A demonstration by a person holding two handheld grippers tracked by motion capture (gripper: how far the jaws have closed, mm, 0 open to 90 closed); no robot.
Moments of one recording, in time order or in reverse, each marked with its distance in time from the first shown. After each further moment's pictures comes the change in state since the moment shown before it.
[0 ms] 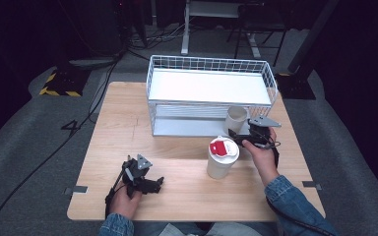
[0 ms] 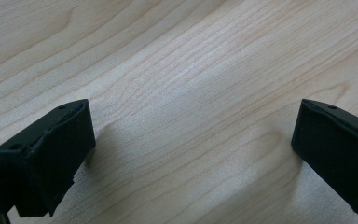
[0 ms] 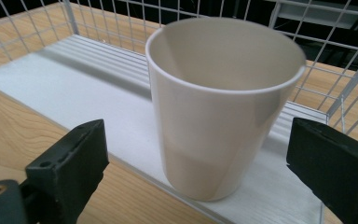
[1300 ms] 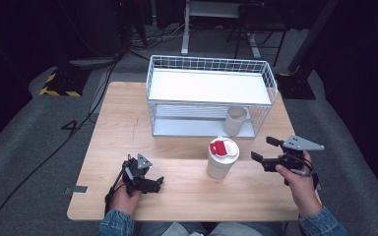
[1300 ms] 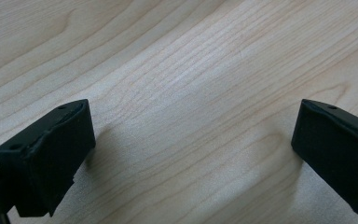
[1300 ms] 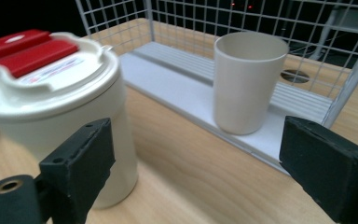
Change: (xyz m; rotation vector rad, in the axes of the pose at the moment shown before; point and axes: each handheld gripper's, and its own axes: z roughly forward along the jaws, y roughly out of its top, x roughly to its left) left arm 0.003 0.001 0.001 0.003 -0.010 0.023; right arm -0.003 -0.016 -0.121 -0.038 0.211 -0.031
